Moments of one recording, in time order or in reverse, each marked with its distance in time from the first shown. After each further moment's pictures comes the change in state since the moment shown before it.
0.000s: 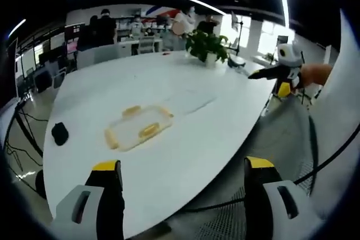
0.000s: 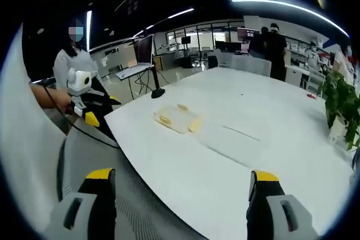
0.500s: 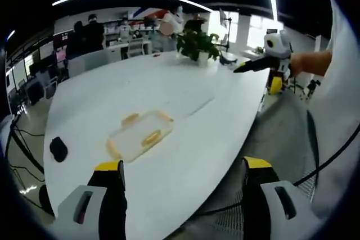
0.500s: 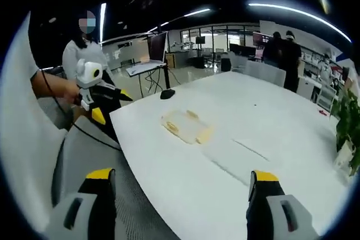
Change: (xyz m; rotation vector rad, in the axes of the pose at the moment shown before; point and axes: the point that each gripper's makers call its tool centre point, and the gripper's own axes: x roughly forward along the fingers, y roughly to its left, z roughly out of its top) left arm 0.007 0.015 0.012 0.077 0.008 -0.064; right arm 0.031 0.009 0.024 -0.118 0.022 0.064
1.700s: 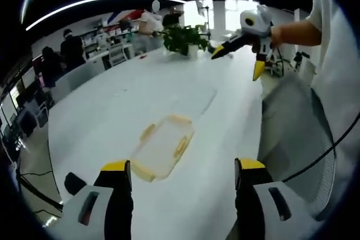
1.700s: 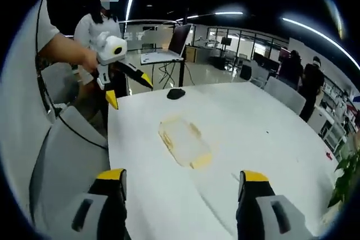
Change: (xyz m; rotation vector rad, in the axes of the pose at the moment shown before) left arm 0.018 0.073 0.021 0.208 0.062 -0.076; right arm 0.065 -0.023 0.053 -0.227 0.061 0.057
